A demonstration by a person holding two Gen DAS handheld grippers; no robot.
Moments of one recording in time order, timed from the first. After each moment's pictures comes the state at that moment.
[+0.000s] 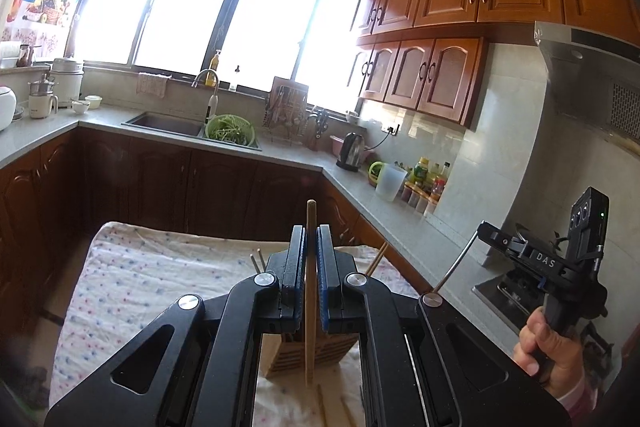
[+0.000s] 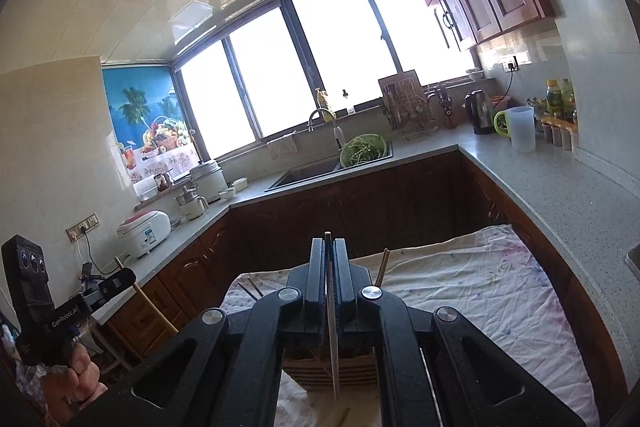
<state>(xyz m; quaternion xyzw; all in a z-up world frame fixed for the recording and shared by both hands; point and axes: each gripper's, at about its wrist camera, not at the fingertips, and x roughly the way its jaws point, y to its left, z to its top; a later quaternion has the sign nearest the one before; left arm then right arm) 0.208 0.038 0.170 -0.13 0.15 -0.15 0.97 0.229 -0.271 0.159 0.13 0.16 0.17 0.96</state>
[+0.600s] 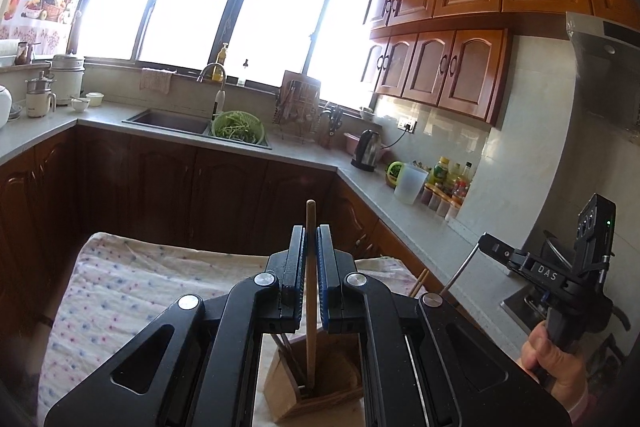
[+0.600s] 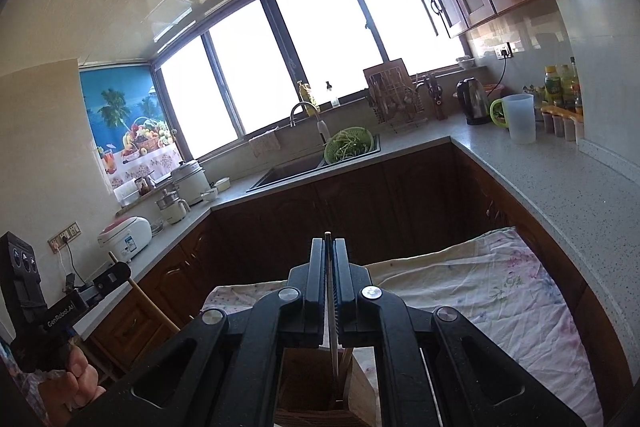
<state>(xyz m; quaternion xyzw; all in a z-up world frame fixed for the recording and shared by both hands) 0.291 0.026 0.143 -0.13 0.16 -0.13 0.97 0.311 -0.273 0.131 0.14 0.18 0.16 0.96</state>
